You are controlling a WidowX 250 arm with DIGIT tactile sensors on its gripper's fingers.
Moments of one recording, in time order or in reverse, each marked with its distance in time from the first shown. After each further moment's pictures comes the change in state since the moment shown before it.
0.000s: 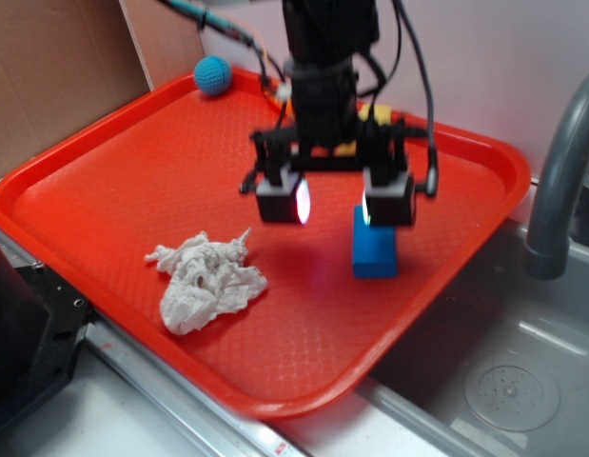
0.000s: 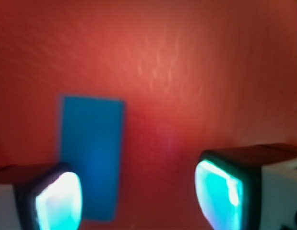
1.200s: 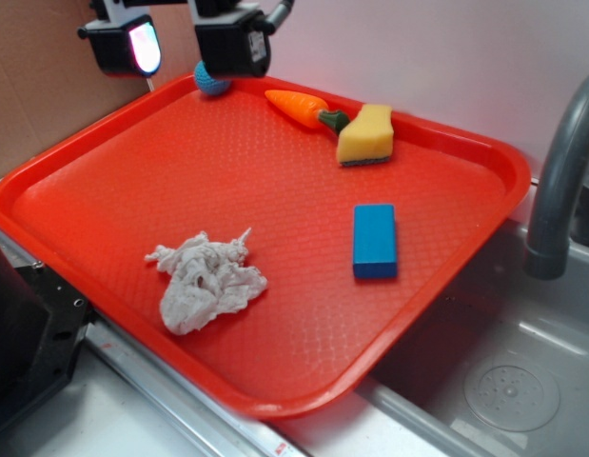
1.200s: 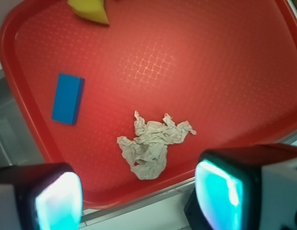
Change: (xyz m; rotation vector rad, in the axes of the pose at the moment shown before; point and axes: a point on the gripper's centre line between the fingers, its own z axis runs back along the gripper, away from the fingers) arm -0.029 0.064 0.137 0.007 -0.004 -0.175
